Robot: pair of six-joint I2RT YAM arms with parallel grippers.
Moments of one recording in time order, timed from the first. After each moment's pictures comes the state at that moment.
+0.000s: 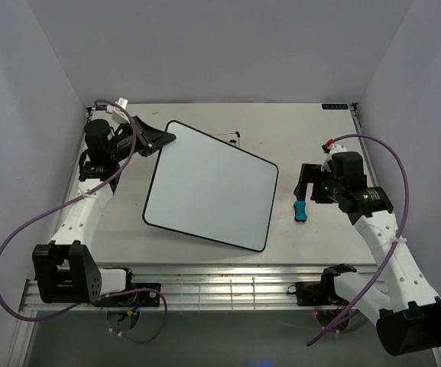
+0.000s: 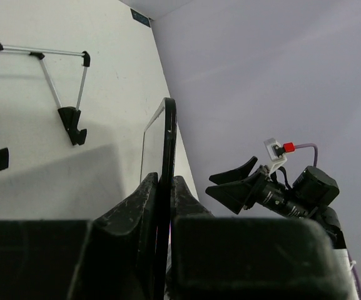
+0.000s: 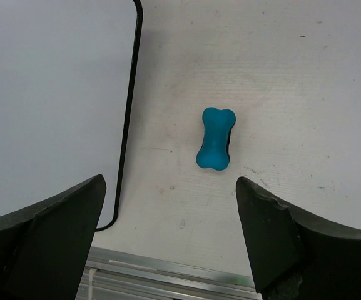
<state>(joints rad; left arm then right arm) -0.02 1.26 0.99 0.13 0.80 -0.96 0.22 0.94 0.93 -0.76 -0.07 0.22</state>
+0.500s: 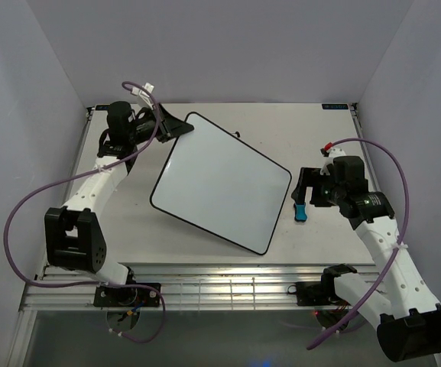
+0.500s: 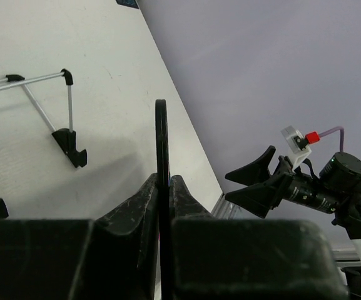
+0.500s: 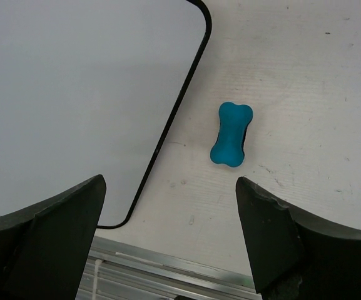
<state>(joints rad) -0.13 1.49 1.17 0.18 0.82 -0.81 0.22 0.90 0.90 -0.75 -0.13 0.22</state>
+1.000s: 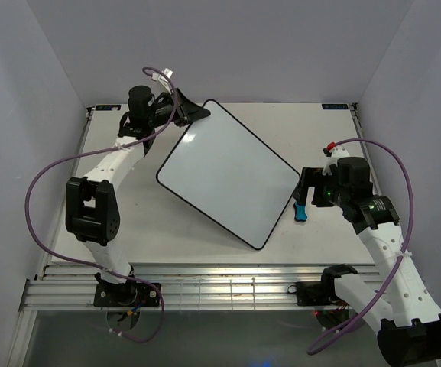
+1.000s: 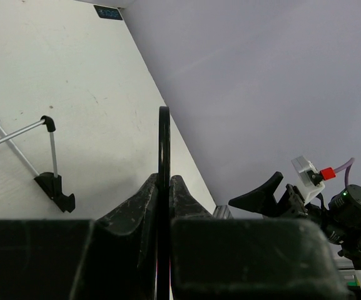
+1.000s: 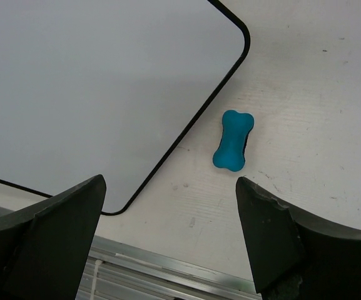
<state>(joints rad) -0.22 1.77 1.44 0.25 0.79 -0.87 0.22 0.85 0.91 -0.76 -0.15 0.19</state>
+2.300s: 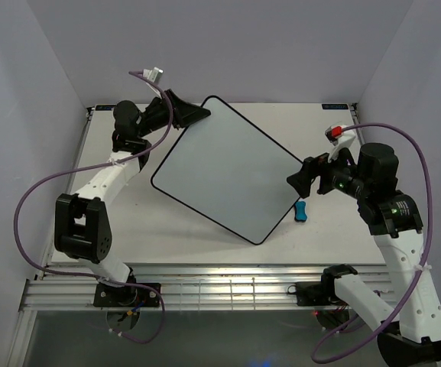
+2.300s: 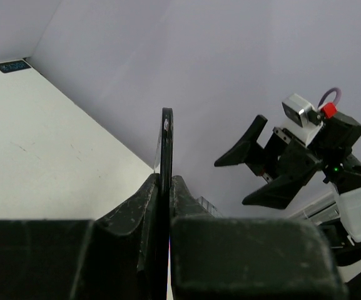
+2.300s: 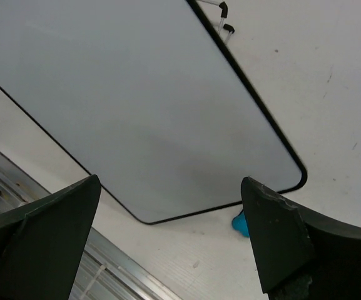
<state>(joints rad) -0.23 1.64 1.29 0.74 0.92 -1.05 0.22 0.83 1.16 -0.75 -0.43 0.01</state>
